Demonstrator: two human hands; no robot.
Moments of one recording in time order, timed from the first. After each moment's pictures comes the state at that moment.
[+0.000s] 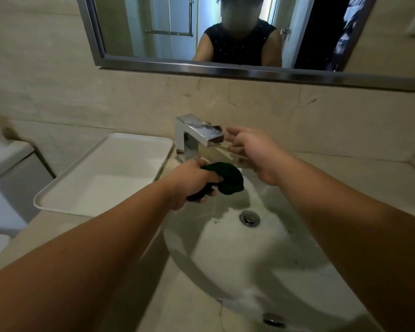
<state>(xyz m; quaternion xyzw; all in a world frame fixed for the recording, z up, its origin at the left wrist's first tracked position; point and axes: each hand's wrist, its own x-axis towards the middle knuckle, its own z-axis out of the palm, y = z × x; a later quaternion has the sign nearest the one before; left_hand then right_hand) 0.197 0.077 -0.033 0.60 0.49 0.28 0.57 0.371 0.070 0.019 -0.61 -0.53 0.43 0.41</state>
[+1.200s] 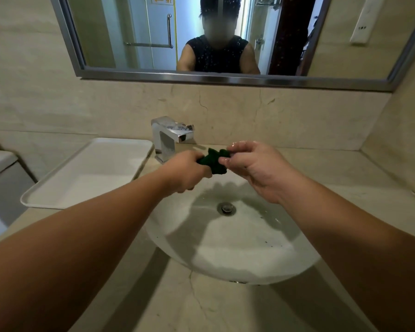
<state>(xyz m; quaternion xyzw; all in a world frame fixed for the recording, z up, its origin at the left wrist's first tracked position) 0.237 0.035 -0.002 0.76 0.51 0.21 0.35 0.413 -0.039 0.022 -0.54 -0.44 0.47 0.54</state>
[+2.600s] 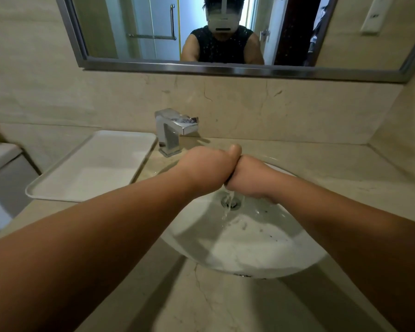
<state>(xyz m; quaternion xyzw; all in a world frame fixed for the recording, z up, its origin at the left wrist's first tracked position) 0.267 0.007 0.005 0.91 0.37 0.07 -0.16 0.397 -0.030 0.004 -0.68 -0.68 0.22 0.13</state>
